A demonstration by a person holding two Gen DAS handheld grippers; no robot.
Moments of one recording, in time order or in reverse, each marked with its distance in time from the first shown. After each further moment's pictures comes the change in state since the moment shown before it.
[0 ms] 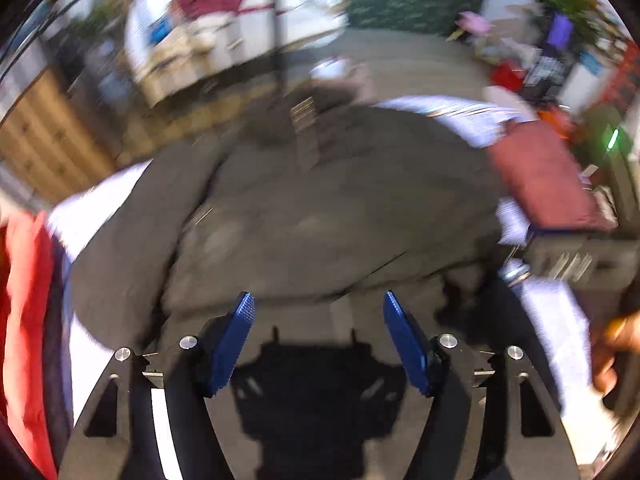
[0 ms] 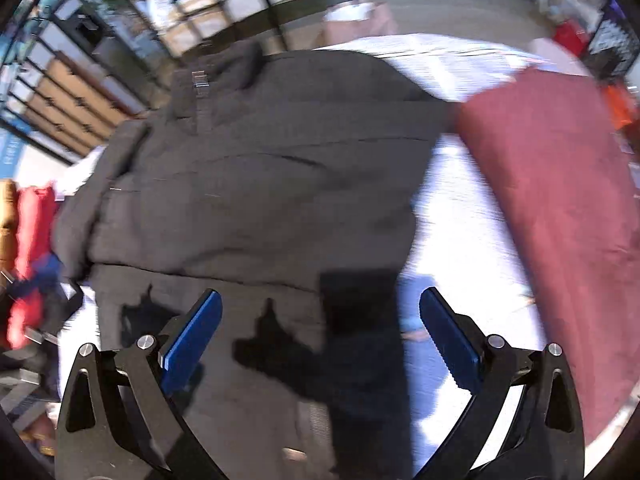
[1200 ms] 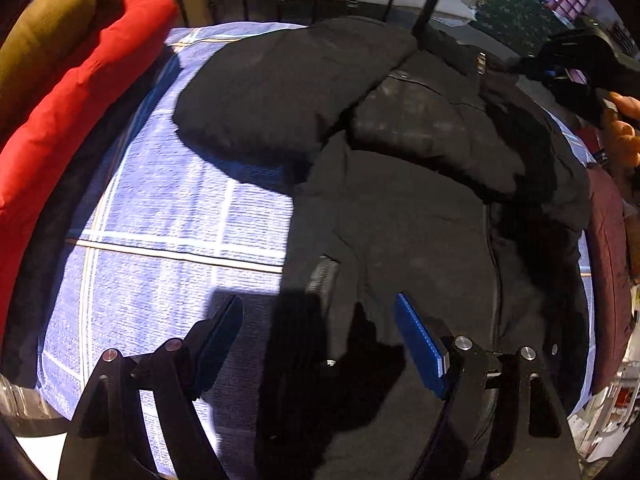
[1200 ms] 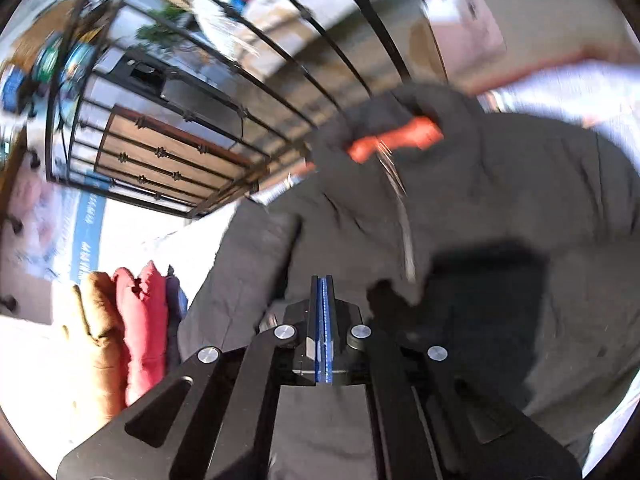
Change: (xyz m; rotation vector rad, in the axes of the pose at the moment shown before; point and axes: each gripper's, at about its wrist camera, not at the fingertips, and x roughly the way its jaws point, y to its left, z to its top) left arm -0.008 0.121 -0.105 -0.360 0.144 0.030; right arm 0.071 0.097 0.109 0.190 0.029 0.342
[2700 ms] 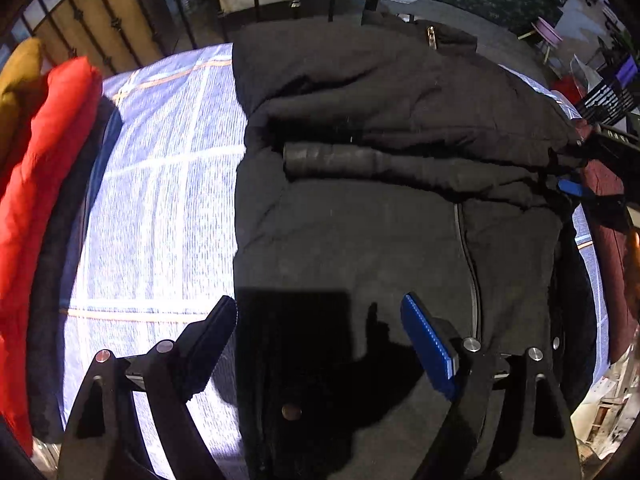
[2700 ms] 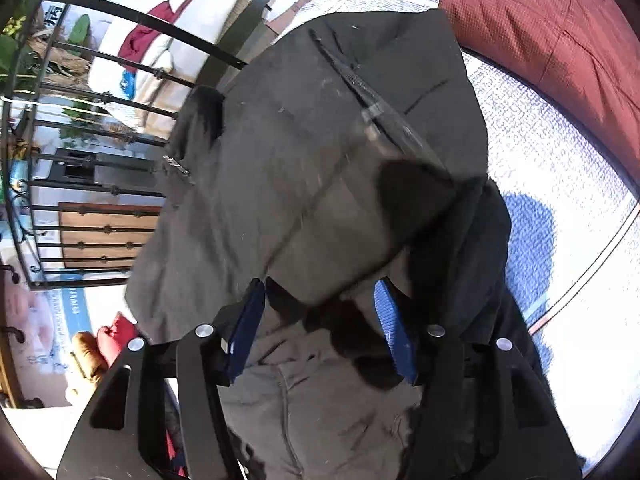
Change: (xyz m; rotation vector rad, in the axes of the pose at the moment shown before) left arm 0.010 -0.049 0.036 0.183 0.000 0.017; right arm -0.085 -0.136 -0.091 0.285 -0.105 -0.139
